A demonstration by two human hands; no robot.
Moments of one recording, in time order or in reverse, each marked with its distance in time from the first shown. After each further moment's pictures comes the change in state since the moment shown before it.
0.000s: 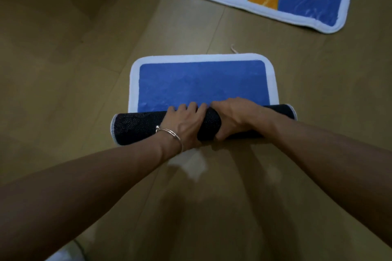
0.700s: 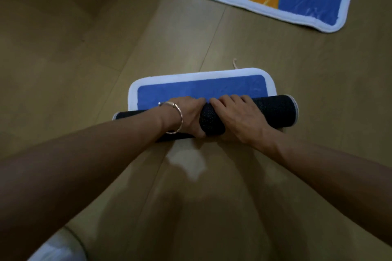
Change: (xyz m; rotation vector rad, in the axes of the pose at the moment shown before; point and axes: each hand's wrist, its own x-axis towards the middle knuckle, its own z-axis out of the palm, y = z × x) left_hand 0.024 -0.019 -0.022 -0.279 -0.199 0.024; right_hand -0.020 -0.002 0.031 -0.338 0.454 -0.043
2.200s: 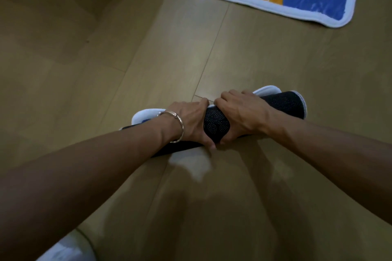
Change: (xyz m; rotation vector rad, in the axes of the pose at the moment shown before) left_hand -0.018 0.008 0.000 0.050 -0.001 -0.027; right_hand 0.019 0.007 -0.021 0.061 -0.189 -0.105
